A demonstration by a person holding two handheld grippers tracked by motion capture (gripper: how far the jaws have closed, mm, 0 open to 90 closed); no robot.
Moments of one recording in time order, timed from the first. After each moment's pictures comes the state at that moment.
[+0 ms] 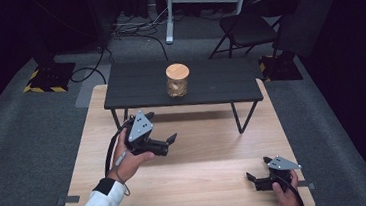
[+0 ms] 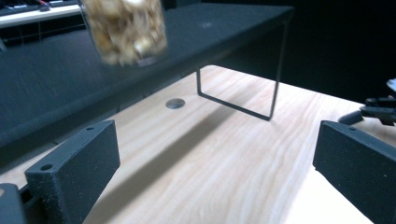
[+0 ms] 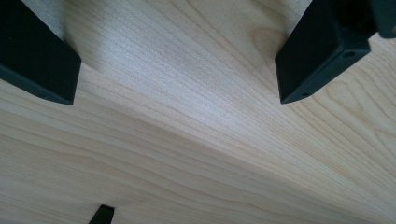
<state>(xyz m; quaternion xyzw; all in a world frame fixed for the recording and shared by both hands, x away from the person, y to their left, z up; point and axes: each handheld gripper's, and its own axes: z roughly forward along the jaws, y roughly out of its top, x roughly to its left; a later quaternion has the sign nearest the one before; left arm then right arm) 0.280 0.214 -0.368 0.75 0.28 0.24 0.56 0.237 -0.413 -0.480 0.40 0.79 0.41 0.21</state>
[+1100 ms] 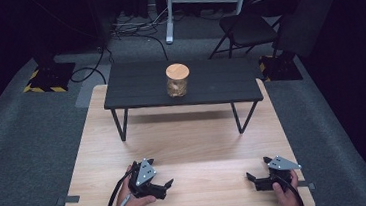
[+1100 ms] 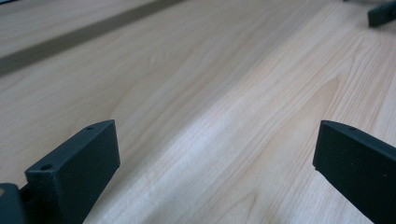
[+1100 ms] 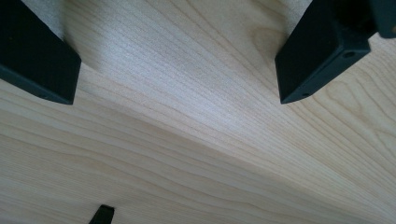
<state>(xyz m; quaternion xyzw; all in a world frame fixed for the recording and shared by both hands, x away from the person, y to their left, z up) 0.239 0.209 -0.477 0.80 0.31 0.19 0.47 0.237 -0.413 -0.480 0.40 0.79 0.41 0.21</state>
